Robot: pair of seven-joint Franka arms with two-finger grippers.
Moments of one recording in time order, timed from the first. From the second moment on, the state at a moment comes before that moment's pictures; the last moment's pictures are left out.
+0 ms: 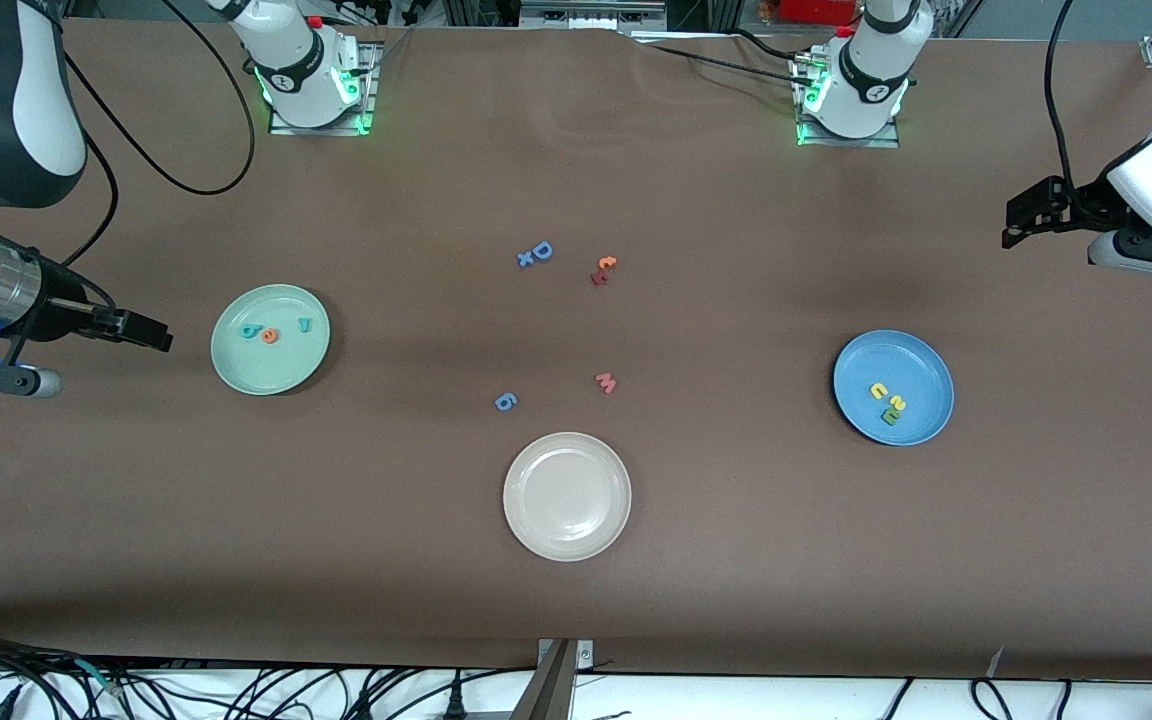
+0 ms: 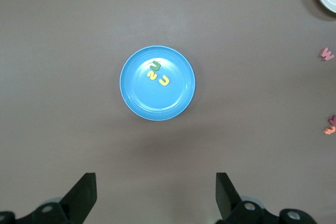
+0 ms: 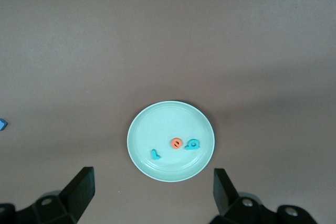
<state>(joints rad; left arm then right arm) -0.11 -0.02 0.11 -1.68 -0.01 1.58 0.17 -0.09 0.25 0.10 -1.58 -0.01 1.75 0.18</state>
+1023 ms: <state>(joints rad) -0.11 -0.02 0.11 -1.67 -0.01 1.58 0.17 -0.09 0.25 0.10 -1.58 -0.01 1.75 0.18</state>
